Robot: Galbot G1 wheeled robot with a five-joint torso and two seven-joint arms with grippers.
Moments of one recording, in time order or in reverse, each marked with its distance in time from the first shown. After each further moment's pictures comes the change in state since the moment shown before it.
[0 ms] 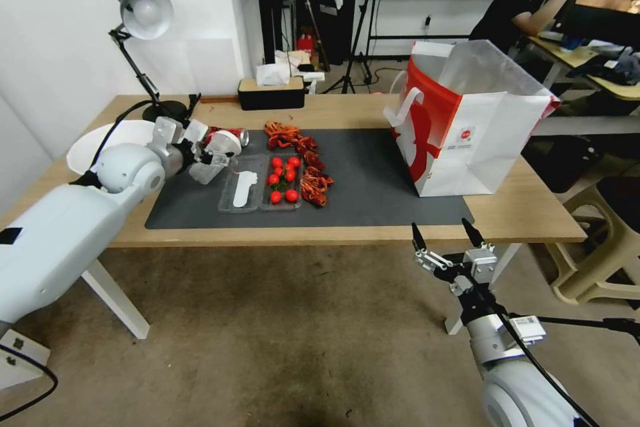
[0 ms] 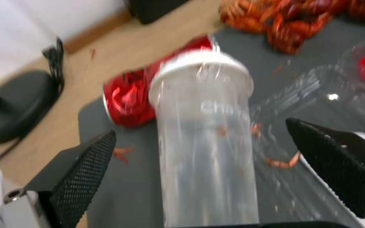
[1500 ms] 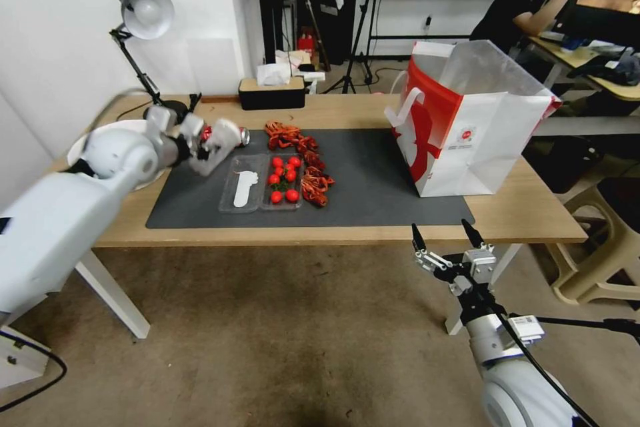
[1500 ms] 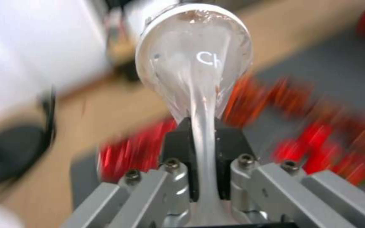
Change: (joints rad) left arm -0.029 0.021 -0.093 -0.105 -0.134 0.067 0.009; right arm 0.003 0.000 -0.003 -0.008 -0.002 -0.001 0.002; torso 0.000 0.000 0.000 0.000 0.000
